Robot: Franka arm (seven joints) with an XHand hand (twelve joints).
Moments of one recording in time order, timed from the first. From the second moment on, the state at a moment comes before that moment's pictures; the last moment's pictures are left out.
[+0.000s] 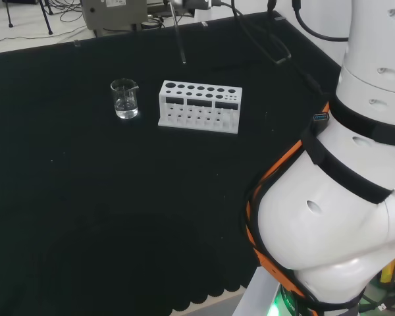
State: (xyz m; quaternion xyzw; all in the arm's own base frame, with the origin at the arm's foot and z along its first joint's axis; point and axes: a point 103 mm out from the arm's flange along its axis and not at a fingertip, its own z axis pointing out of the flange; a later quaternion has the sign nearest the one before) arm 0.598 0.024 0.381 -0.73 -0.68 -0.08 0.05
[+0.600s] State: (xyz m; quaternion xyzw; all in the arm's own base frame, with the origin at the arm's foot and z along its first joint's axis) arm 0.590 0.032 0.373 -0.72 -0.69 -0.08 0.06
